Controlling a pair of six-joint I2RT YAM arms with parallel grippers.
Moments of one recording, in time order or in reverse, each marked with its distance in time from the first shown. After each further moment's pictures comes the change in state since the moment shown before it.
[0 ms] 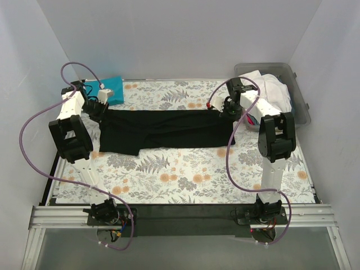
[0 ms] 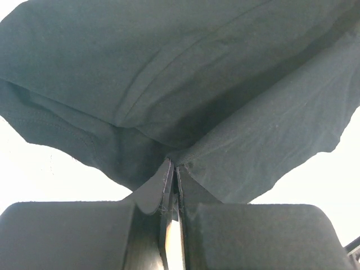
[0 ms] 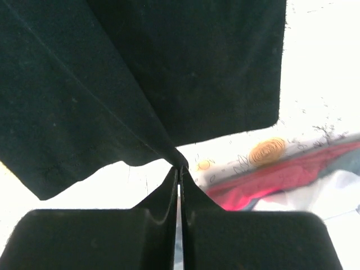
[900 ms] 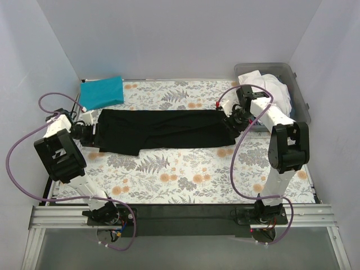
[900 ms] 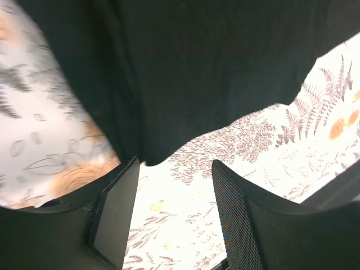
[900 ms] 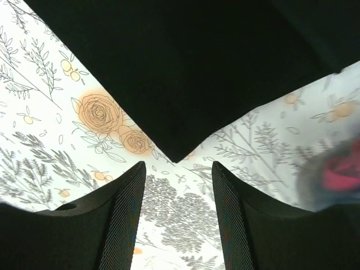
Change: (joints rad) left arm 0.212 -0.298 -0.509 0.110 0.097 -0.143; right arm -0.045 -0.209 -0.221 -0.069 -0.181 0.354
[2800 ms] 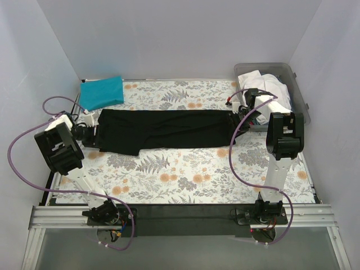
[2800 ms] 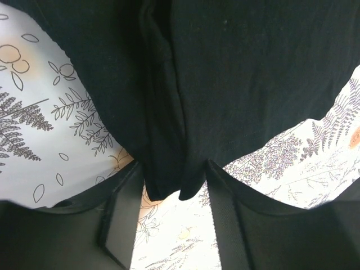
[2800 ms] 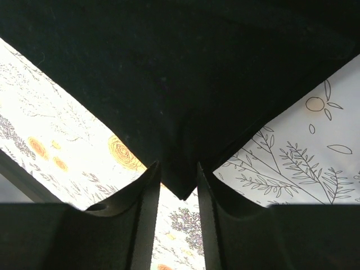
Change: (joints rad) left arm 0.005 0.141 0.014 0.060 0.029 0.046; right arm -0.134 0.231 0.086 -0.023 -0.239 0.330
